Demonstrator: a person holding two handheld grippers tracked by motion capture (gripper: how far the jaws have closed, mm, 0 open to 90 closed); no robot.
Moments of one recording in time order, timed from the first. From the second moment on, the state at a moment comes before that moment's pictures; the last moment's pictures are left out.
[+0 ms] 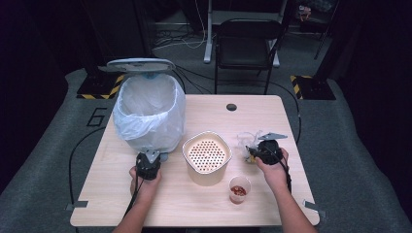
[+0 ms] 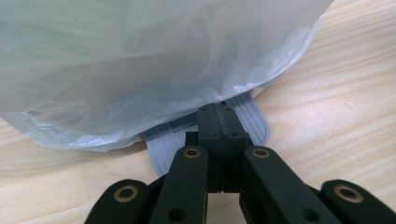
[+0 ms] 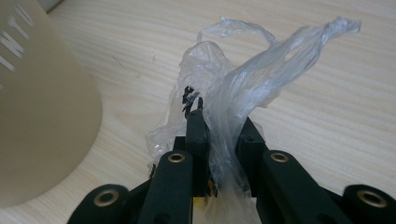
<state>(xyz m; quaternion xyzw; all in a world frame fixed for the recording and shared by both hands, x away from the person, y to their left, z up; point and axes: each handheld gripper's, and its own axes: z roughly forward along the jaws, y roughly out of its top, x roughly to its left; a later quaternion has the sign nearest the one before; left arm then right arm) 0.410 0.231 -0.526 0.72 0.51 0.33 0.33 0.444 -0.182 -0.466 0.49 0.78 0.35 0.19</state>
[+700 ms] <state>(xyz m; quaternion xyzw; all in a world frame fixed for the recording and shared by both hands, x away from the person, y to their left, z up) 0.410 0.230 -0.526 0.72 0.51 0.34 0.33 0.428 -0.179 -0.349 0.43 0.78 0.41 0.22</state>
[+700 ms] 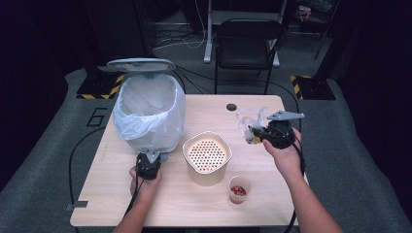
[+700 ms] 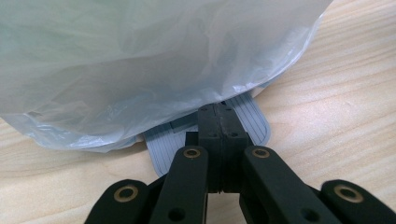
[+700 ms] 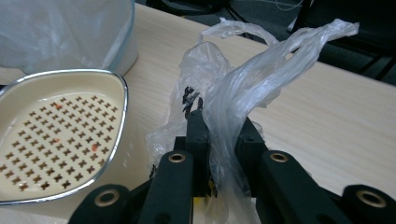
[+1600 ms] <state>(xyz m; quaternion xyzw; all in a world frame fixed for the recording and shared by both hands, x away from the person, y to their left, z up) 0.410 0.231 -0.525 0.72 0.50 0.35 0.32 0.398 -0.096 -0.250 0.31 0.80 0.47 0.21</state>
